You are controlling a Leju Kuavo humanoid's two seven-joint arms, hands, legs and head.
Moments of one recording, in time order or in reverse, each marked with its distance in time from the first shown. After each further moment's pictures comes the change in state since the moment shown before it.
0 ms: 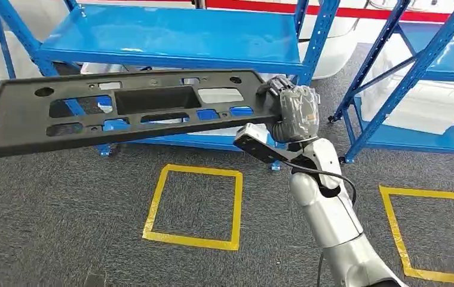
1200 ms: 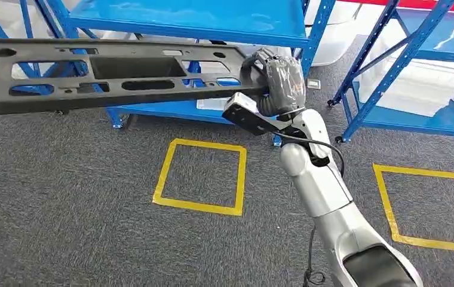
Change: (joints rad) left arm 0.025 0.032 0.046 0.003 0.067 0.007 -0.053; right arm -0.208 0.023 0.051 0.183 -0.101 0.014 -0.035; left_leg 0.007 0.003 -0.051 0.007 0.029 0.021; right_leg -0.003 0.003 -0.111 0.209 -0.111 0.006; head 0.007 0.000
